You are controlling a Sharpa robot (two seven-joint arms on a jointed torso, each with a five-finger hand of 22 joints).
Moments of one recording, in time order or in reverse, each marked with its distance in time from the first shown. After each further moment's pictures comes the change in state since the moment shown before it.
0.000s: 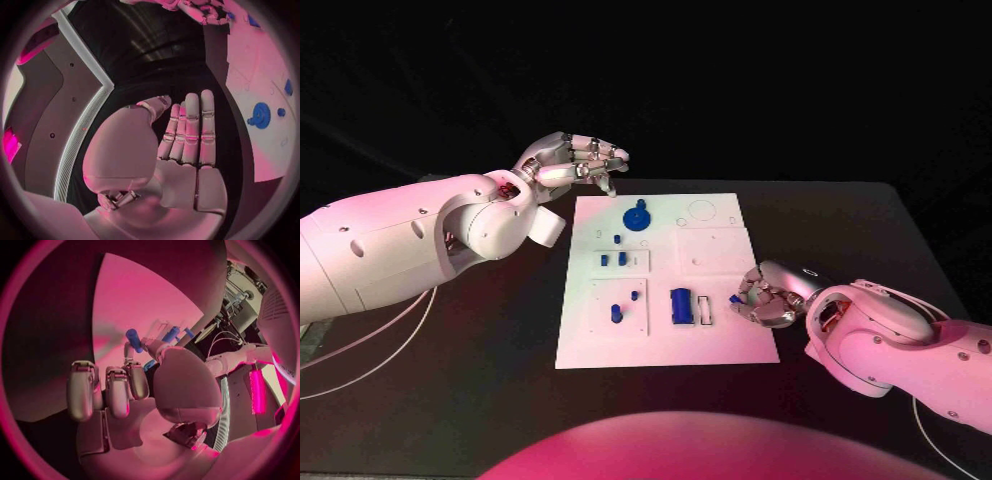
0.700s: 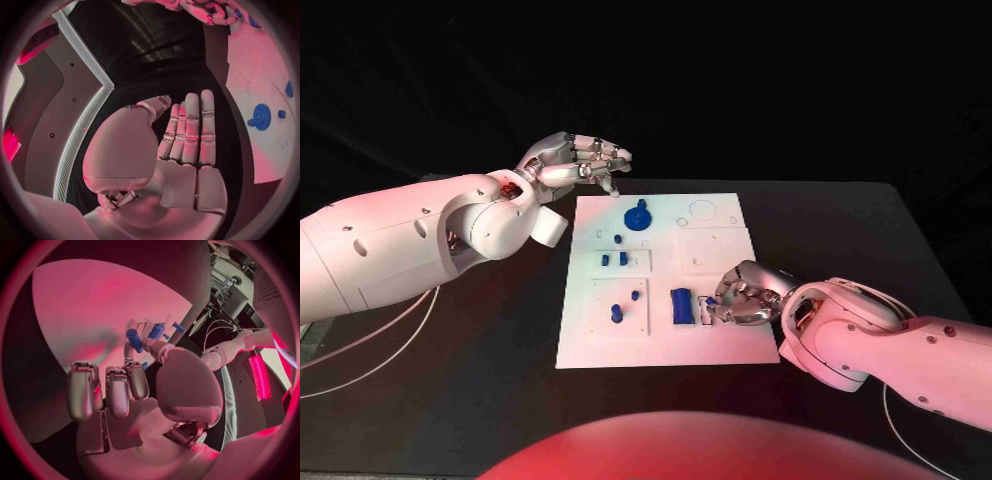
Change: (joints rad) left arm 0.000 0.004 0.000 0.001 0.000 0.001 -0.001; left_hand 0.000 0.000 0.000 0.000 0.000 0.000 0.000 0.000 0.000 0.000 0.000 0.000 0.000 0.000 0.000 0.000 0.000 0.000 0.000 0.000 0.000 0.000; right arm 0.003 0.085 0.000 -0.028 0.145 0.000 0.012; right_hand -0.050 -0.007 0.031 -0.047 0.029 0.000 0.000 0.001 0.005 0.000 0.000 0.000 0.001 0.000 0.000 0.000 0.000 0.000 0.002 -0.006 0.000 0.000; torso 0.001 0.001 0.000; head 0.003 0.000
